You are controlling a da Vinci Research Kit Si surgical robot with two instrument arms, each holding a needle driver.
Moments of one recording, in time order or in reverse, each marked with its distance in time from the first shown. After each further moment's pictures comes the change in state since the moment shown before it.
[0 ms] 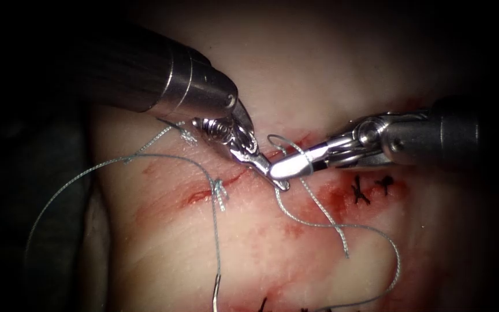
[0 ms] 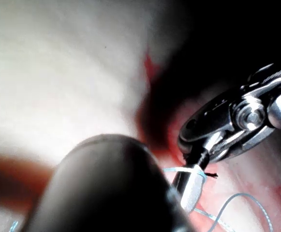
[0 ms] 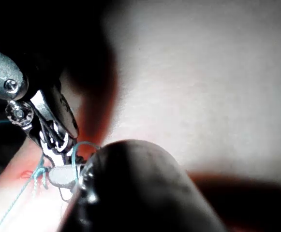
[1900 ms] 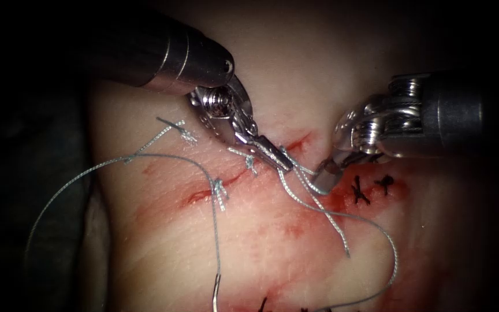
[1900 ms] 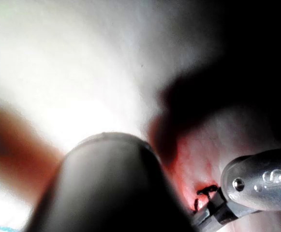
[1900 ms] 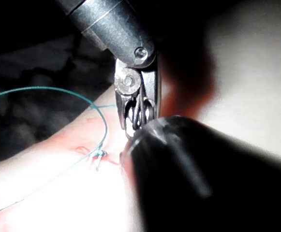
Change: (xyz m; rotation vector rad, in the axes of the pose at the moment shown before) right arm 0.000 -0.004 0.000 -0.752 -0.902 -0.495; left arm 0.002 0.001 -0.001 0.028 0.109 -0.180
